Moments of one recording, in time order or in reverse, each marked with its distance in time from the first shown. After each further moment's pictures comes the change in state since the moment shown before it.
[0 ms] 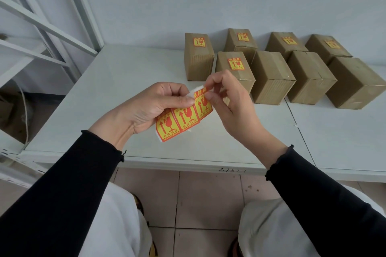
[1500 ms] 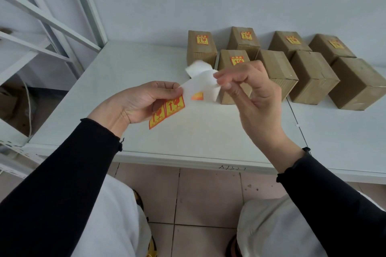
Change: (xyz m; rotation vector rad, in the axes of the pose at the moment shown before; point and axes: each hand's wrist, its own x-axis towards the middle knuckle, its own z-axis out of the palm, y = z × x) left_hand 0.007 -0.007 -0.024 -0.176 -0.052 -0.111; right_hand -0.007 -0.020 -0.021 0.126 0.230 -0.094
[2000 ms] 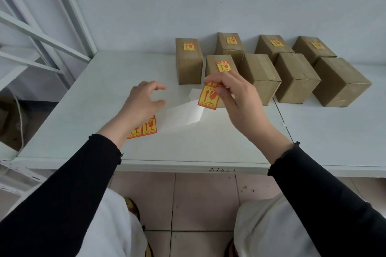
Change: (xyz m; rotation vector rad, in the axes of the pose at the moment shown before) left_hand 0.035 -0.027 -0.017 0.982 0.635 0.158; right_hand 0.004 0.032 -0.019 -0.292 -0.240 0.140
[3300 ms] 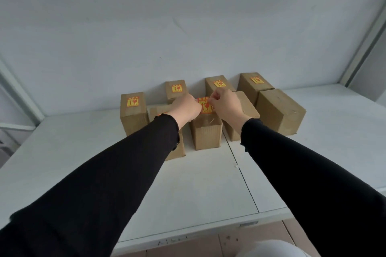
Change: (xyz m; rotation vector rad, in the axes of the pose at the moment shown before) left_hand 0.153 0.227 0.148 0.051 -0.152 0.007; right_hand 0.084 0.185 -0.082 -0.144 0.140 0.650
